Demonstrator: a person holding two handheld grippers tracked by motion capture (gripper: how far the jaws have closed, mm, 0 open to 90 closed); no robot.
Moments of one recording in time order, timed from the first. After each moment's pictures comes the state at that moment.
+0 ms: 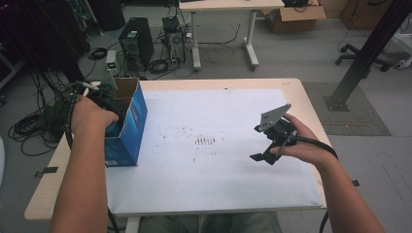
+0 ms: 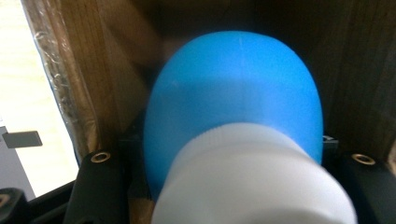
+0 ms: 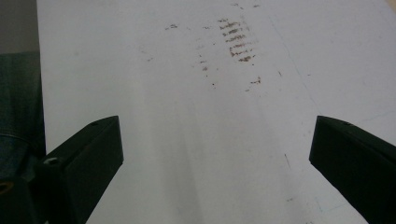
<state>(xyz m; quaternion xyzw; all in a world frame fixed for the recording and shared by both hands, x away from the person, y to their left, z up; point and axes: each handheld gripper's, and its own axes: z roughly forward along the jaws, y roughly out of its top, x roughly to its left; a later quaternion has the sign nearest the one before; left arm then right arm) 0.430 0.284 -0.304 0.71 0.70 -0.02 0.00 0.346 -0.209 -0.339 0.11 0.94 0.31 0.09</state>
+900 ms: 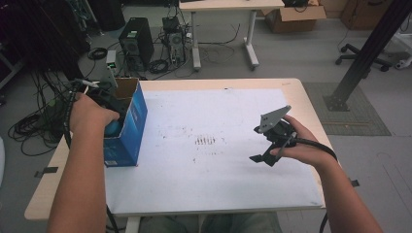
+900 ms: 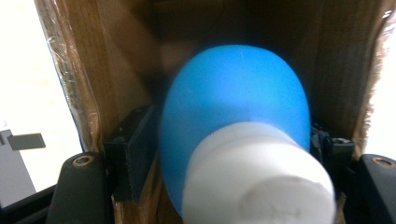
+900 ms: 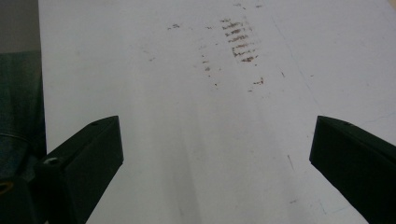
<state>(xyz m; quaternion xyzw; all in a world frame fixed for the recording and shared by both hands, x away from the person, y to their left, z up) 0.428 0.280 -0.294 0.71 0.70 -0.01 0.01 0.343 -0.209 -0.342 0.10 0.94 0.31 0.09</state>
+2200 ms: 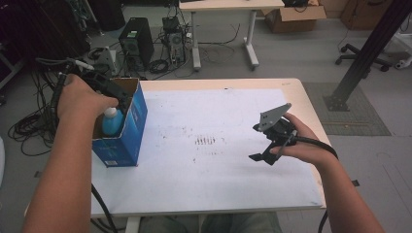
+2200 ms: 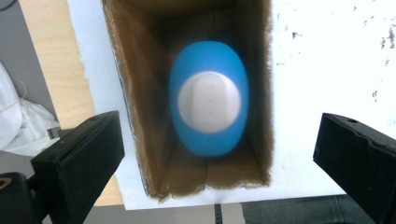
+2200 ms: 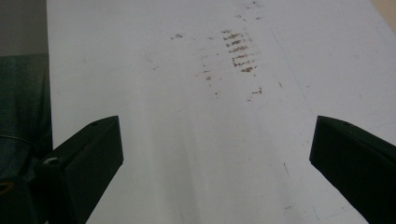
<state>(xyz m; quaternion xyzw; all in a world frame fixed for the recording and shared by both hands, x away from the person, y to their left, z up) 0.411 0.256 -0.224 0.74 0.67 0.04 0.01 0.340 -0.205 -0.329 0.09 0.94 0.32 0.09</state>
